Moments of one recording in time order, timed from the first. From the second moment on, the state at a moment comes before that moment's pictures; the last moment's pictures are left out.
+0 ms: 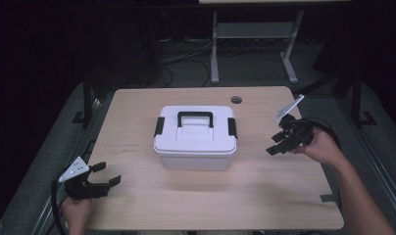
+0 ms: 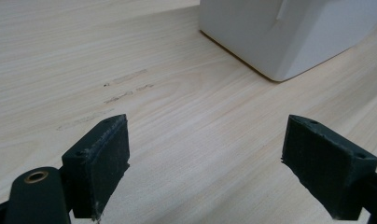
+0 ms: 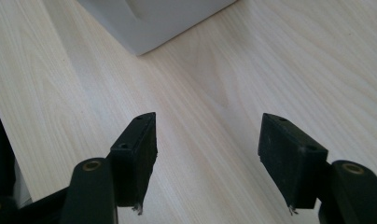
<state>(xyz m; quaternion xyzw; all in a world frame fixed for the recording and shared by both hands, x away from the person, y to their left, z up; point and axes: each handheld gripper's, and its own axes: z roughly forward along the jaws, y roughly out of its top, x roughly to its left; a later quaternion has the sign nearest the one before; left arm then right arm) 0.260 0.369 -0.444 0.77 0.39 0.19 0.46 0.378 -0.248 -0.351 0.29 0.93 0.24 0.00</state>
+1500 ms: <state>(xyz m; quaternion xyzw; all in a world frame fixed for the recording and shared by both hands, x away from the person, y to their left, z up) 0.259 0.366 -0.444 0.77 0.39 0.19 0.46 0.340 -0.282 -0.408 0.33 0.90 0.26 -0.03</state>
